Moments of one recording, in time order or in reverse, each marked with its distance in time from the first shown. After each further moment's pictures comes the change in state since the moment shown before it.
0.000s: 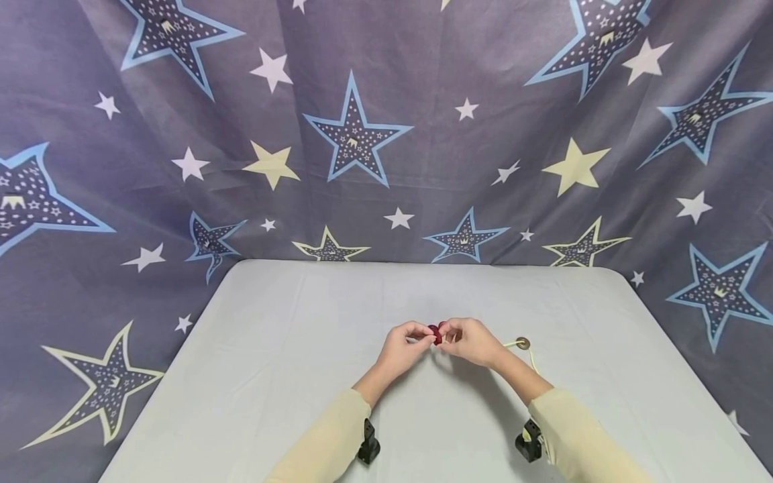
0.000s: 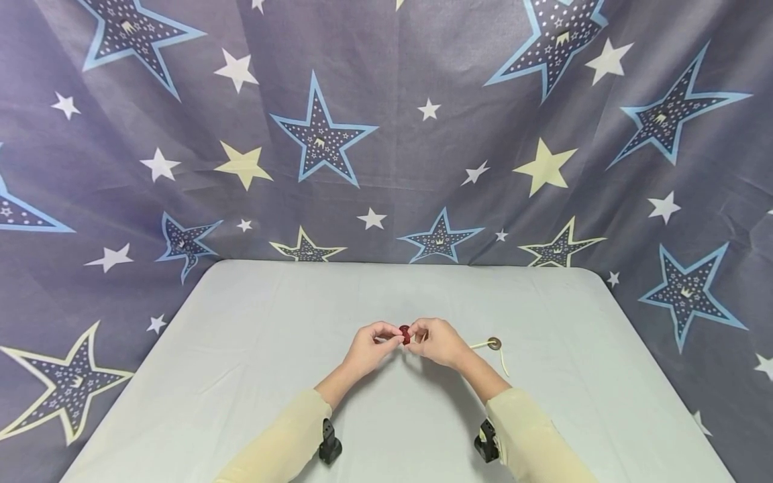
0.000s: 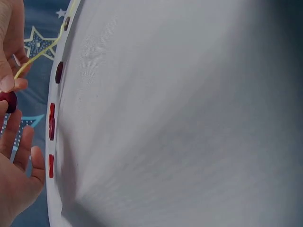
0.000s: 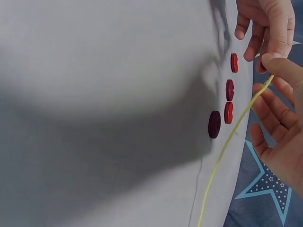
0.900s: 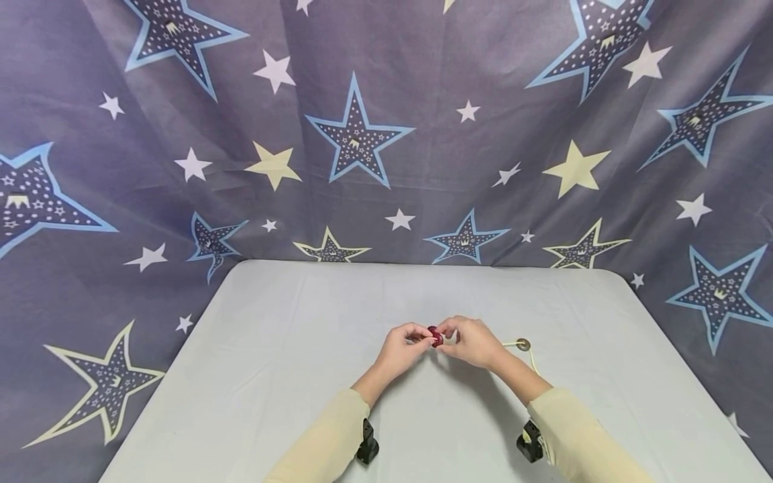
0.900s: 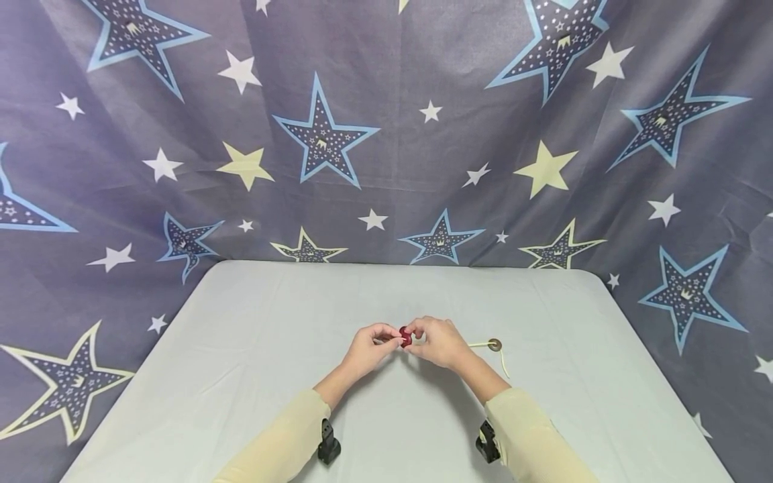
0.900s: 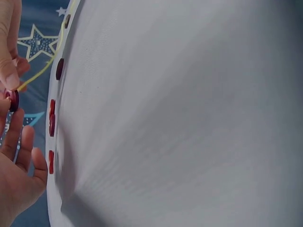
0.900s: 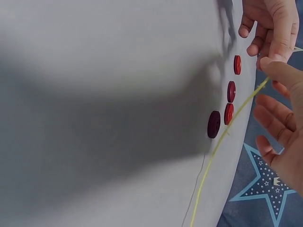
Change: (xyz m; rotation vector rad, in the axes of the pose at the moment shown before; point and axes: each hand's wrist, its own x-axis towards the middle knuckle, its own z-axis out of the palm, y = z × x) left_hand 0.001 -0.003 -0.004 -0.020 -0.019 -0.002; right_hand 0.002 -0.006 0.000 -0.263 0.041 -0.060
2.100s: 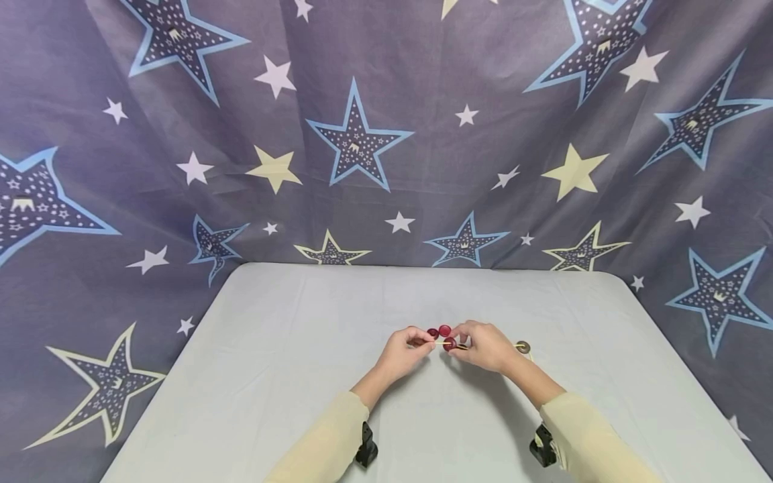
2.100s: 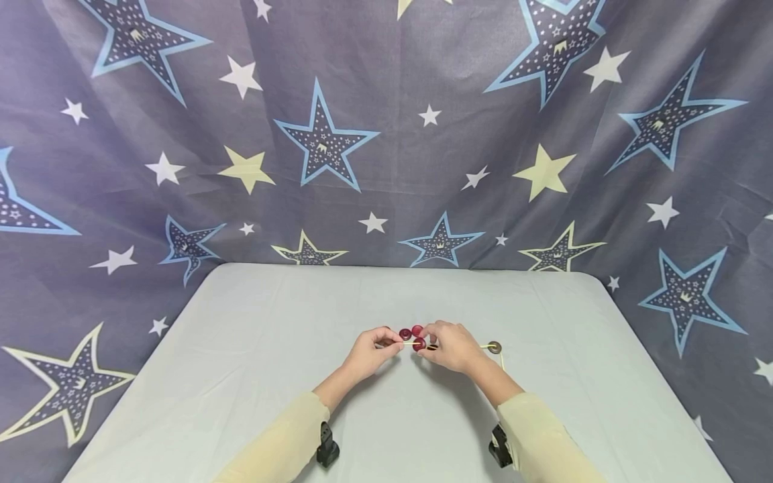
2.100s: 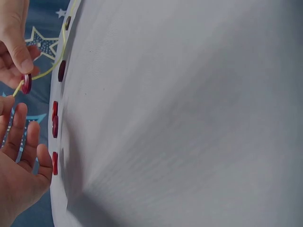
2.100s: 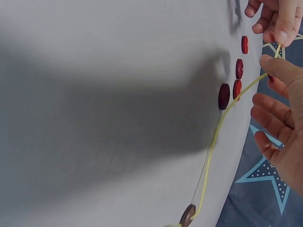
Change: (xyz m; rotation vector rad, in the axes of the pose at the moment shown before) left_hand -0.003 0.006 0.001 0.022 -0.046 -0.054; right_hand -0.012 0.016 -0.010 -0.112 -0.013 0.007
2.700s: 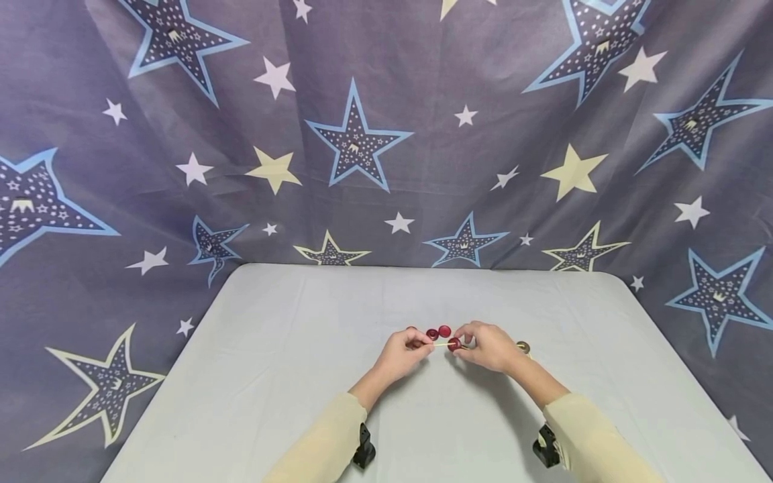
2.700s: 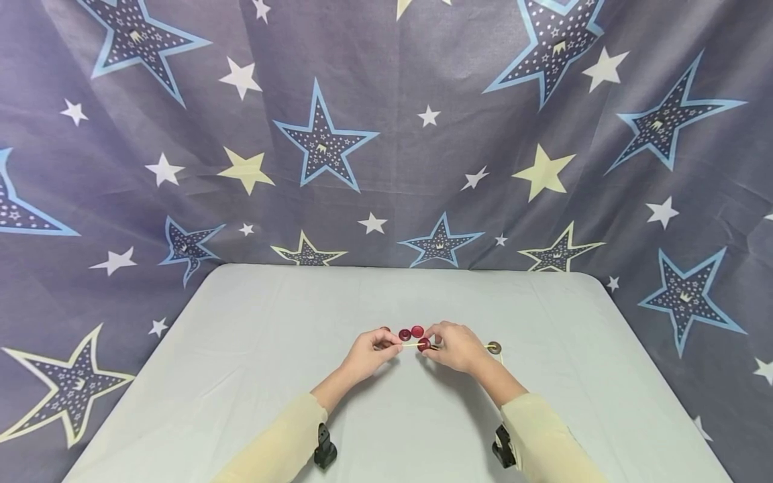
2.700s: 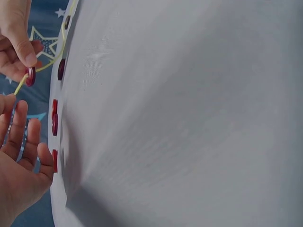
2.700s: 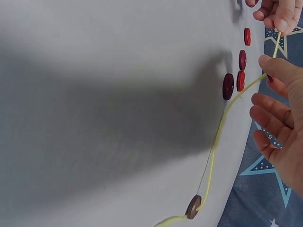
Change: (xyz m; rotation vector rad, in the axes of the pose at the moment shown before) left_hand -0.004 0.006 -0.002 -0.010 -0.021 -0.019; right_hand -0.004 0.007 -0.003 0.029 -0.037 0.054
